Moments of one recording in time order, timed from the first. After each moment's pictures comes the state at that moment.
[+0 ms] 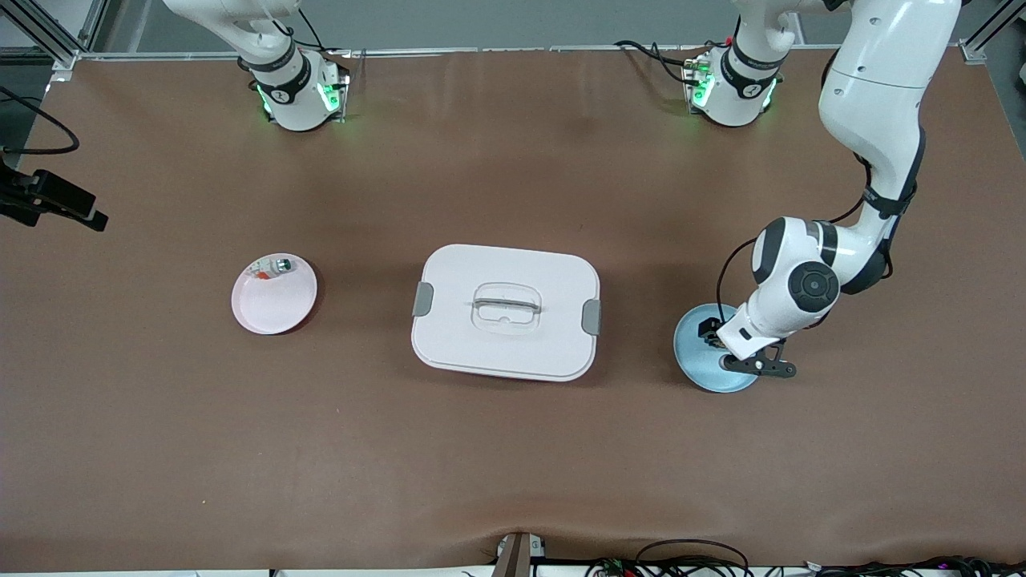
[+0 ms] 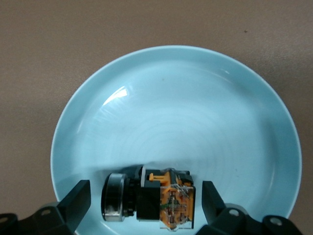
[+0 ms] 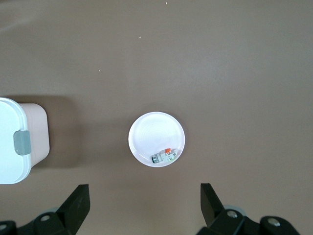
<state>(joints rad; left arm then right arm) -0.10 0.57 -0.07 -1.95 0.11 2.50 -0.08 0.00 0.05 -0.07 -1.44 0.06 1.49 0.05</state>
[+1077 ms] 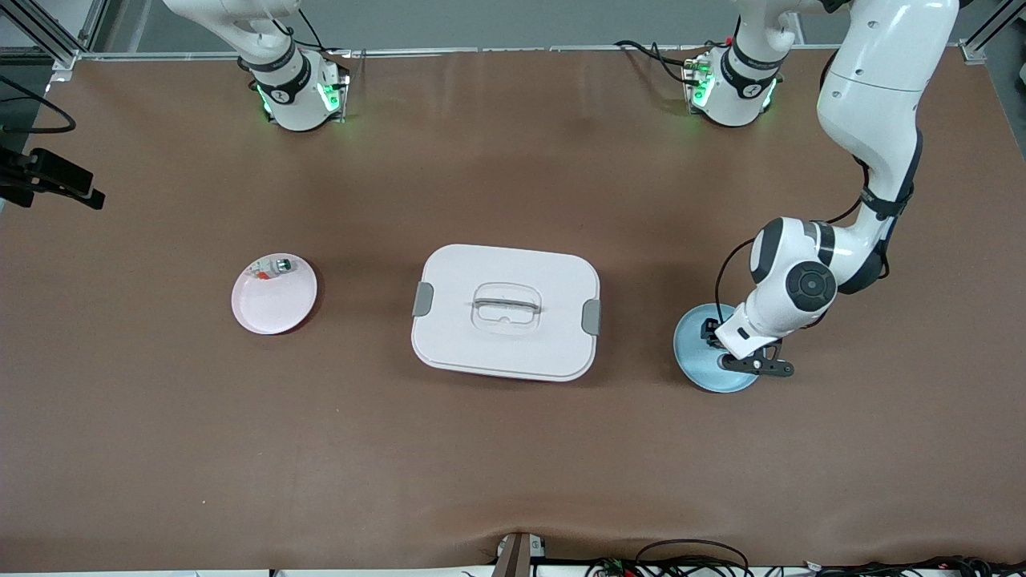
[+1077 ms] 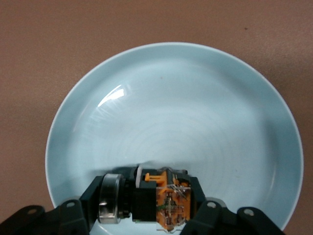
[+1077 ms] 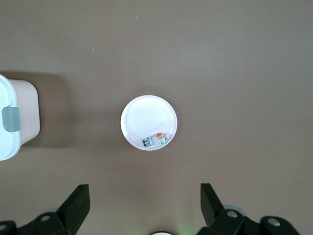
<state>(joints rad) -0.10 0.57 -0.07 -1.95 0.11 2.51 -0.09 0.00 0.04 -0.07 -1.44 0.04 1.41 0.00</state>
